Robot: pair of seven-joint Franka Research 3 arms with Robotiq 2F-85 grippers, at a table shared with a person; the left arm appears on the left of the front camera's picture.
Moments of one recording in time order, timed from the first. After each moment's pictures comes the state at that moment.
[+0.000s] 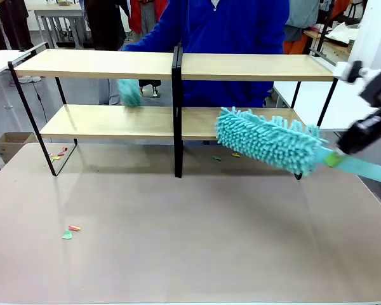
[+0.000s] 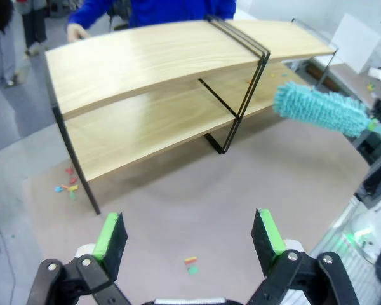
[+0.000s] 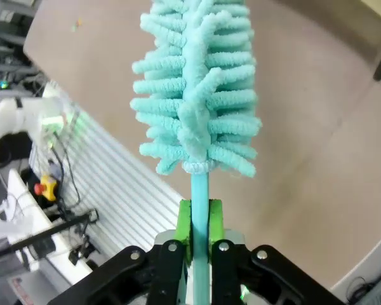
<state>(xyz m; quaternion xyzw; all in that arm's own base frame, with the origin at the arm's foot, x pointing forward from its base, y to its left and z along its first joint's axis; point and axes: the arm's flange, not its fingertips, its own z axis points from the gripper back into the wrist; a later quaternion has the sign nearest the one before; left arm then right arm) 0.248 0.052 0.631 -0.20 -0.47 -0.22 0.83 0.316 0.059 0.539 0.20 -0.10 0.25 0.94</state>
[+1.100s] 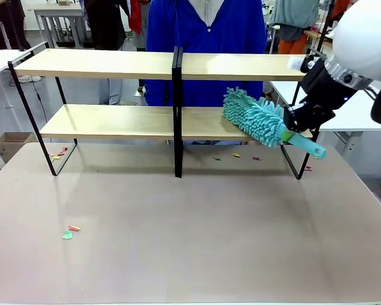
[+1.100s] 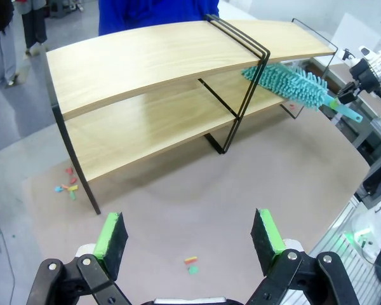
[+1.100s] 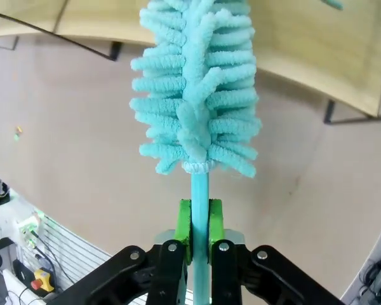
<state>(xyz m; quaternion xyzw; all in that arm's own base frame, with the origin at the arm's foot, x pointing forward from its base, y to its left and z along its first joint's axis) 0.248 0.052 0.631 -0.20 -0.47 -0.22 0.83 0.403 0.106 0.518 0.11 -0.15 0.12 0.98</state>
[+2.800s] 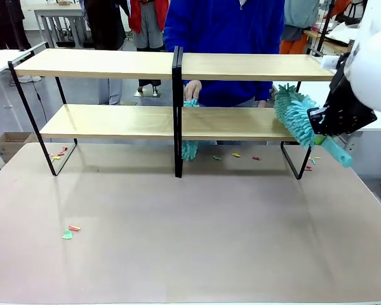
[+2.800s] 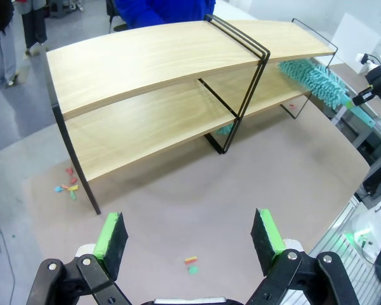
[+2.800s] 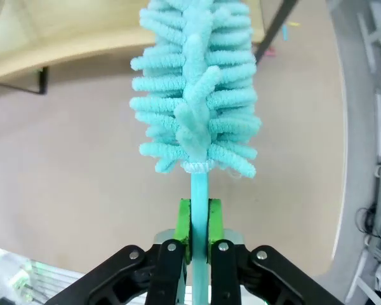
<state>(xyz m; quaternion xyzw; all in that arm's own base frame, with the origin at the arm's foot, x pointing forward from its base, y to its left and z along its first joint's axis) 0.248 0.052 0.631 -0.20 -0.47 -0.22 0.83 0.352 0.095 0.535 0.01 -0.19 -0.02 0.98</state>
